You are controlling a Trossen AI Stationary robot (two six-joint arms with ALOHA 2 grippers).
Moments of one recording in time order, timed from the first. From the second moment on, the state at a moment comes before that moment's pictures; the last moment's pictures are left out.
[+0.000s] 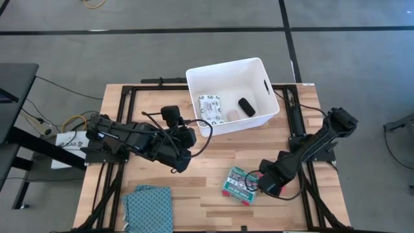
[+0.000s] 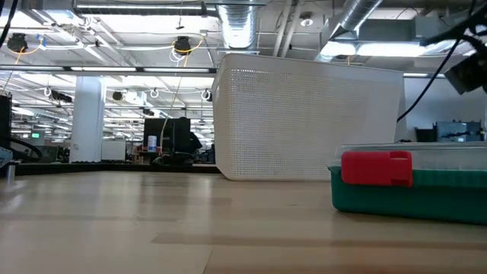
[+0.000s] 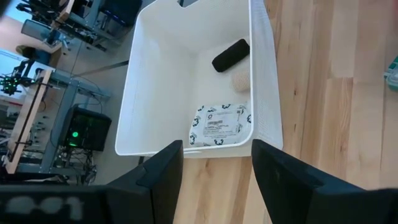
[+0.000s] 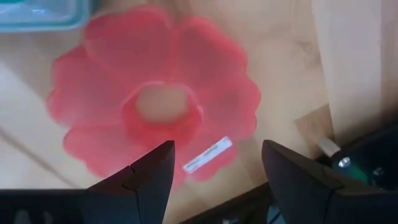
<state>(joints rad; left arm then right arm) -0.40 1.83 2.24 -1.57 -0.89 -0.25 0.65 1.56 0.93 -1.13 -0.13 1.09</state>
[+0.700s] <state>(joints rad) -0.40 1.83 2.24 -1.57 -0.86 -0.25 0.57 1.56 0.83 -1.00 -0.08 0.79</state>
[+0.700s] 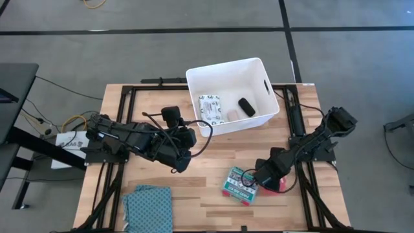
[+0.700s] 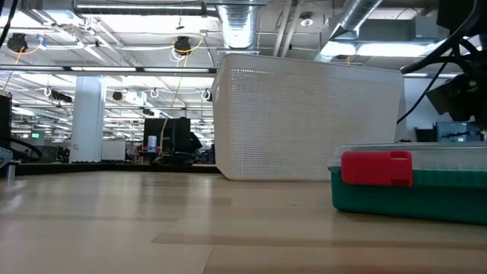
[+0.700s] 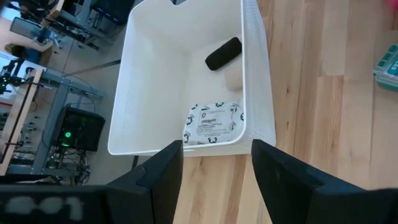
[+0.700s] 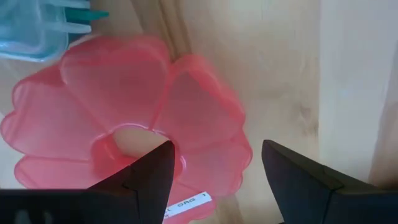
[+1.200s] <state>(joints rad) -0.40 1.83 2.24 -1.57 -0.84 -0.25 0.57 1.56 0.83 -0.98 -0.05 0.77</state>
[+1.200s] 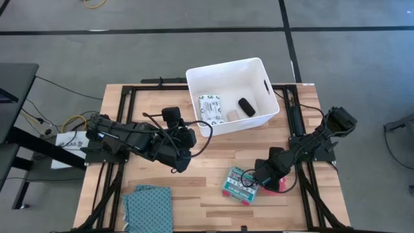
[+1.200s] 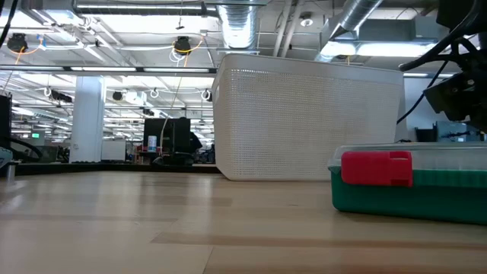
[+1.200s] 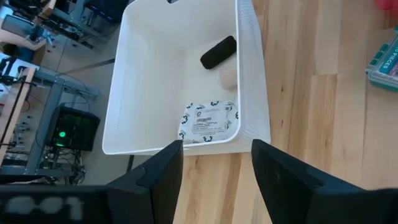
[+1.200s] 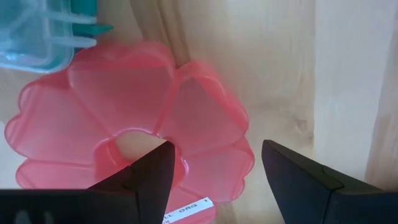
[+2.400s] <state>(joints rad) -0.40 1.83 2.24 -1.57 -0.84 -0.25 0.58 1.56 0.73 -0.82 -0.06 0.76</state>
